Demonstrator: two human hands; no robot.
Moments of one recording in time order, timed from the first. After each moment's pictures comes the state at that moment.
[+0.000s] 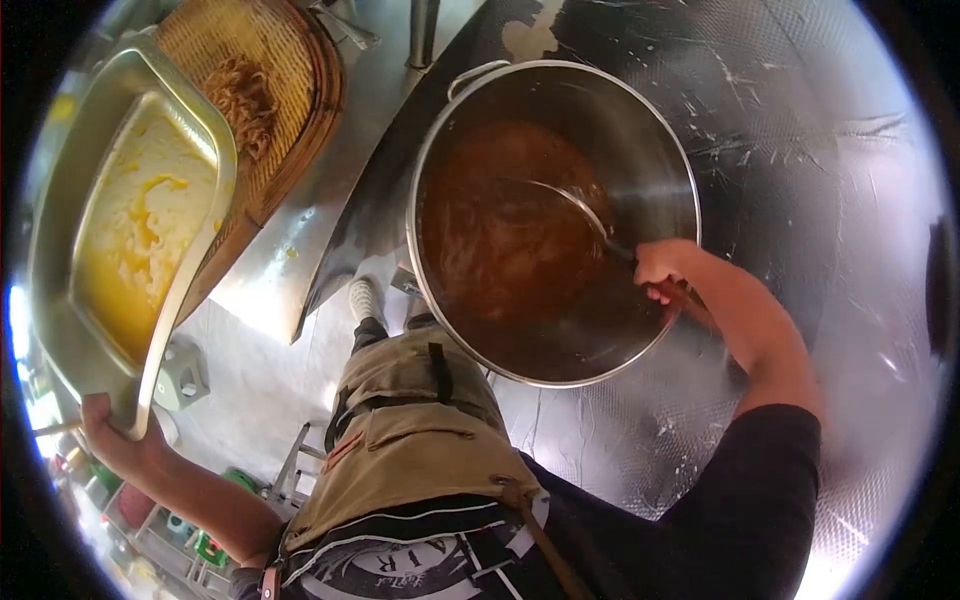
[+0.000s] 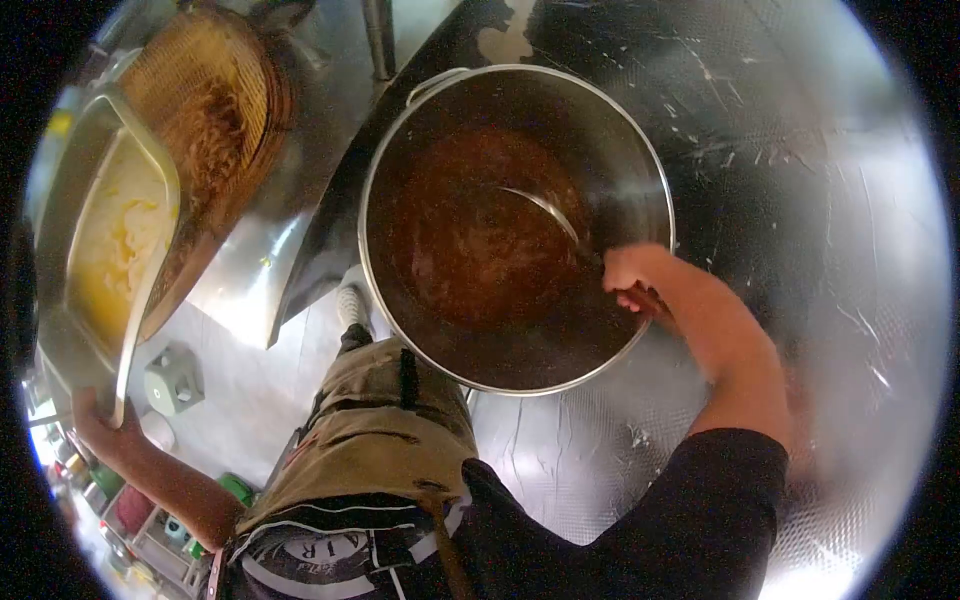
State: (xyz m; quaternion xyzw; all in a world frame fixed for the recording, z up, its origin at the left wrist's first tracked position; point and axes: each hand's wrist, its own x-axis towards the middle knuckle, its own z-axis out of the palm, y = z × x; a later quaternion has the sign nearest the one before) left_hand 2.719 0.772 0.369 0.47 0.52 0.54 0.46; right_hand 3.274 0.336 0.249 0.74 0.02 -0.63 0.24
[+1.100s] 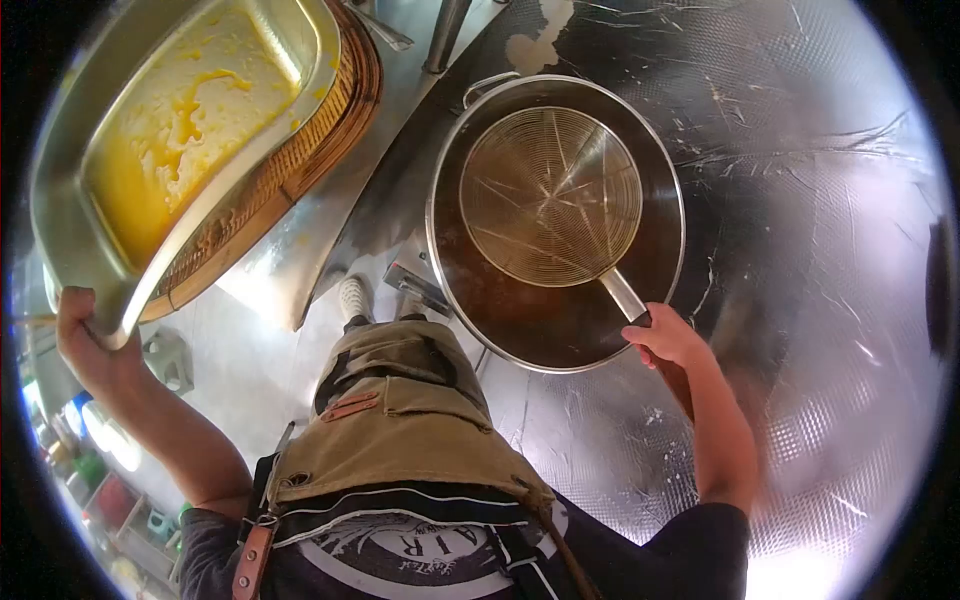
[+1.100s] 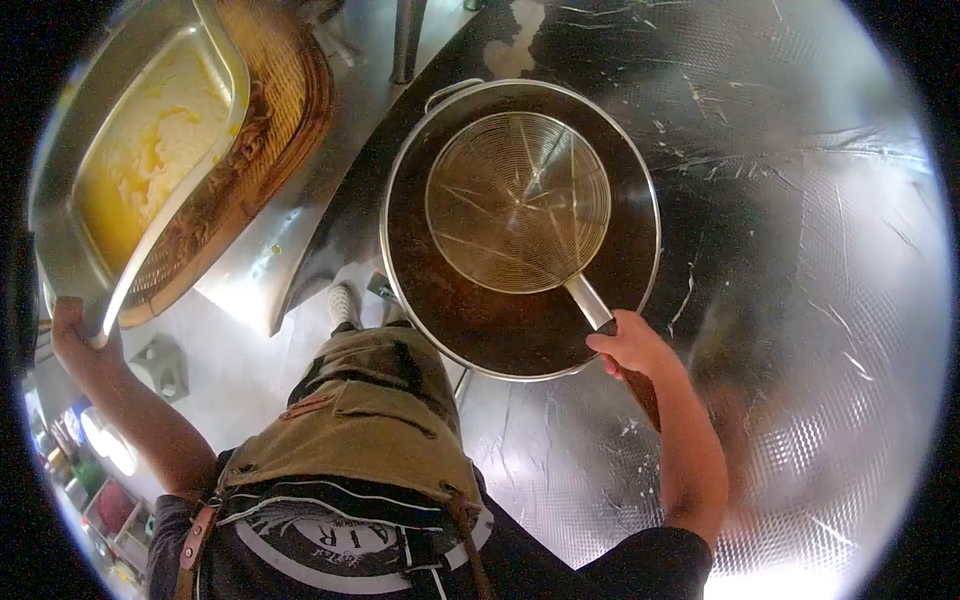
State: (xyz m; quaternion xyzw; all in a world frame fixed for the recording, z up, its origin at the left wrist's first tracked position) left_hand 2.764 0.834 0.370 0.50 0.43 0.48 0.57; right_hand 3.160 0.286 0.343 0.84 -0.02 -0.53 -0.15
